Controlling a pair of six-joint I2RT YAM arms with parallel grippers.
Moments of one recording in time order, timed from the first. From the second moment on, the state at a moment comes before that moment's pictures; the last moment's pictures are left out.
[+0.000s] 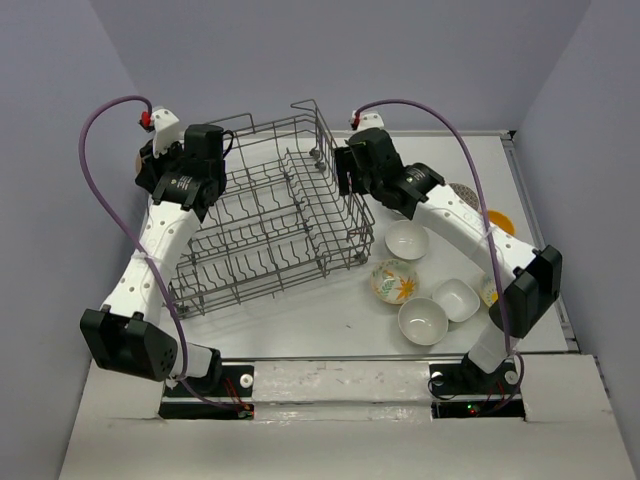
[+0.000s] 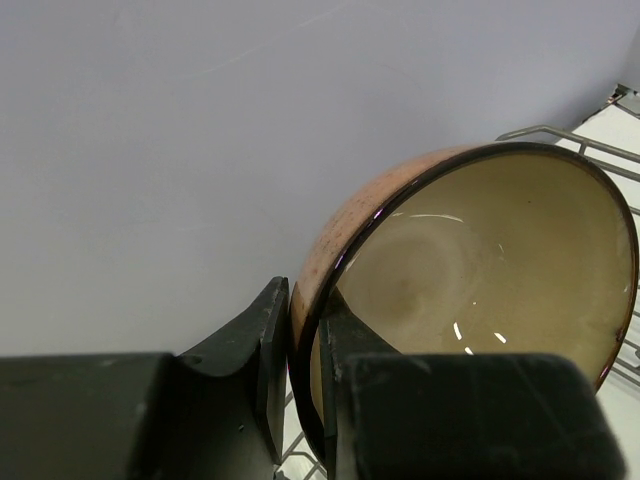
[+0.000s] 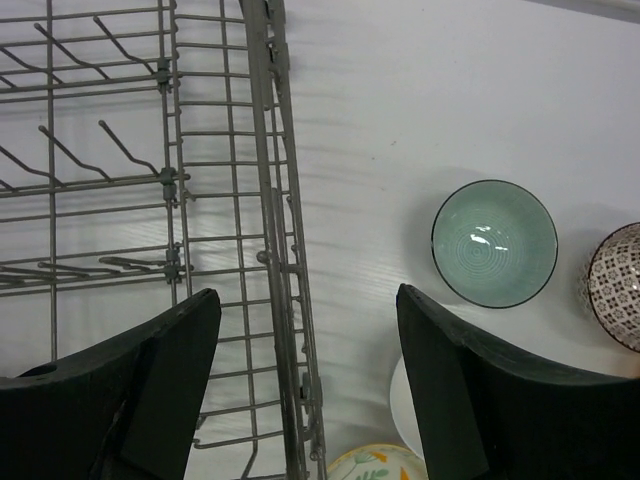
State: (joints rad) left arm -0.24 1.36 1.43 -0.66 -1.28 -0.30; right arm 0.71 1.67 1.68 -0.60 0.47 0.26
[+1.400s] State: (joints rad) left arm -0.23 1.29 1.41 -0.56 -1.26 -0.18; right arm 0.65 1.85 1.81 -0.70 0.34 0.48
